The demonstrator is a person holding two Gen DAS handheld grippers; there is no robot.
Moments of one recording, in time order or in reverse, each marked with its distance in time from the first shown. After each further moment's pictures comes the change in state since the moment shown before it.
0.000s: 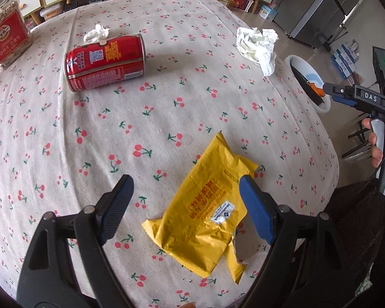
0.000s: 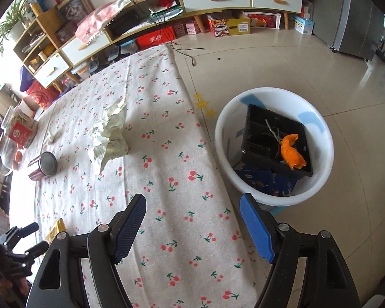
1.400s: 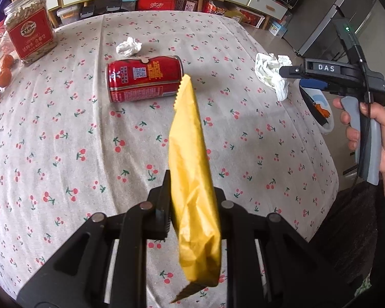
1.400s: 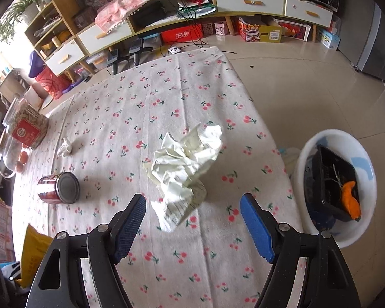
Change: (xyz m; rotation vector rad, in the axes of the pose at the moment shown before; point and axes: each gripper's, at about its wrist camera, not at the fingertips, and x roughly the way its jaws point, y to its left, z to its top) left arm -0.026 0.030 0.007 -0.067 -0.077 0.031; right arm 0.052 0.107 0.056 -0.089 0.020 0.006
